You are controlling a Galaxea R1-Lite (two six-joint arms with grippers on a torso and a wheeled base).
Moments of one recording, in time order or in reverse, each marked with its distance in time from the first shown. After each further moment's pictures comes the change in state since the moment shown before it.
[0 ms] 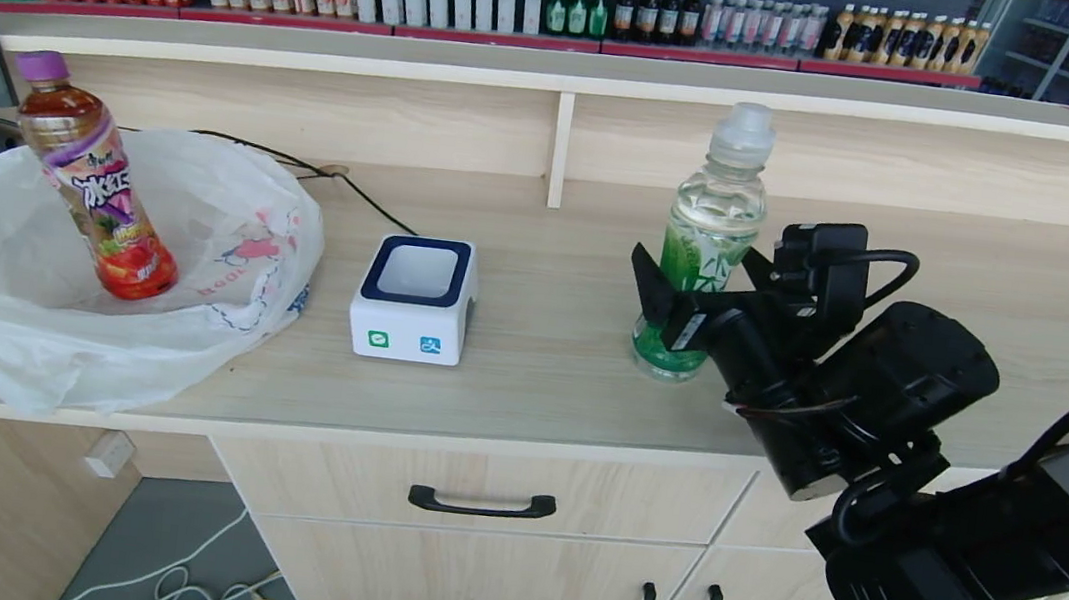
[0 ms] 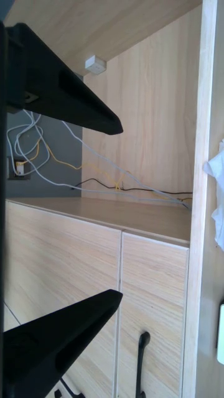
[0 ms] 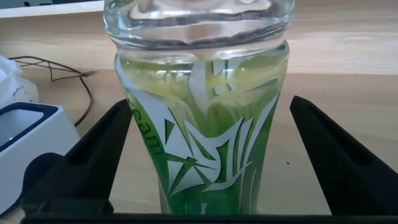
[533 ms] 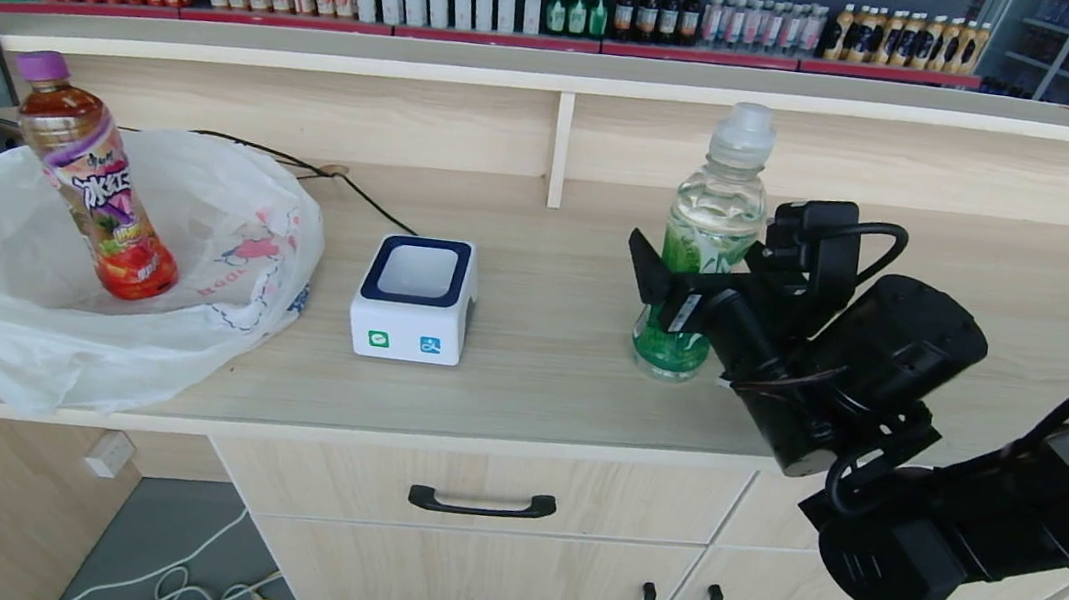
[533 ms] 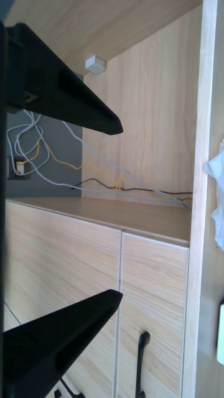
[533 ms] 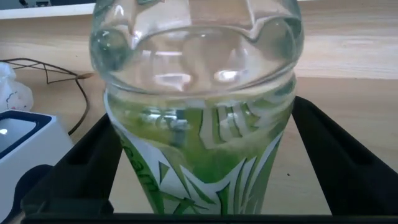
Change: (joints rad) left arm 0.000 0.000 0.000 0.000 0.000 -0.001; right arm -0.009 0.001 -0.078 0.084 0.002 0.000
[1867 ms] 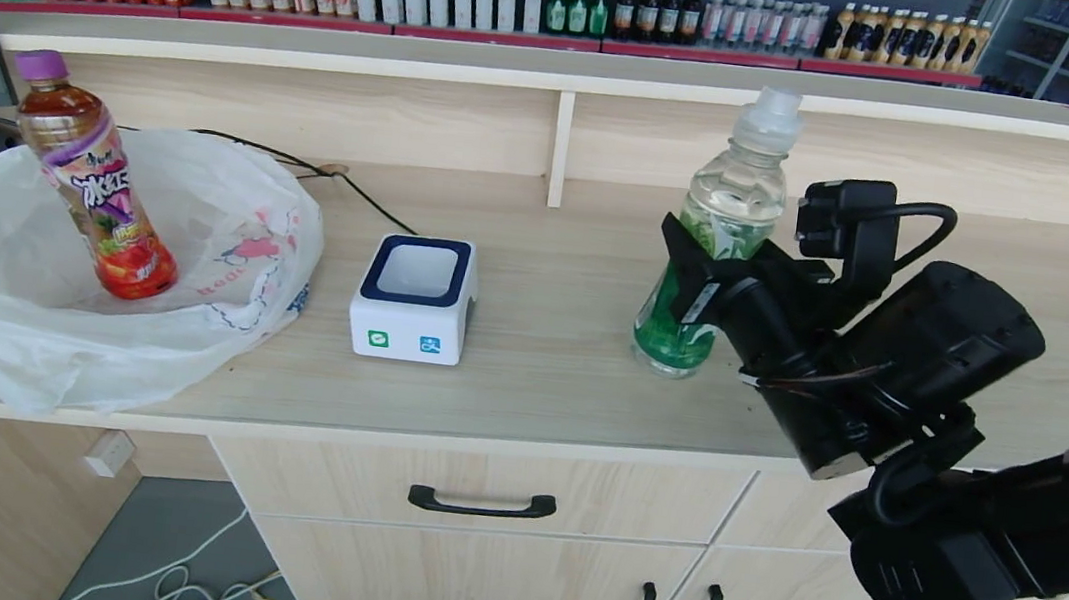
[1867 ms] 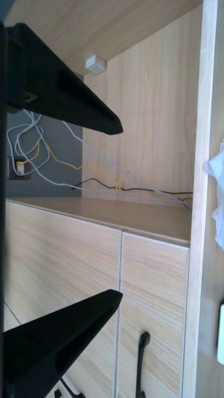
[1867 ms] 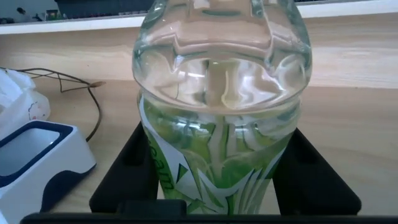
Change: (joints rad) left arm 0.000 0.000 0.001 0.000 0.000 0.001; right arm 0.024 -0.078 0.032 0.011 0.001 -0.002
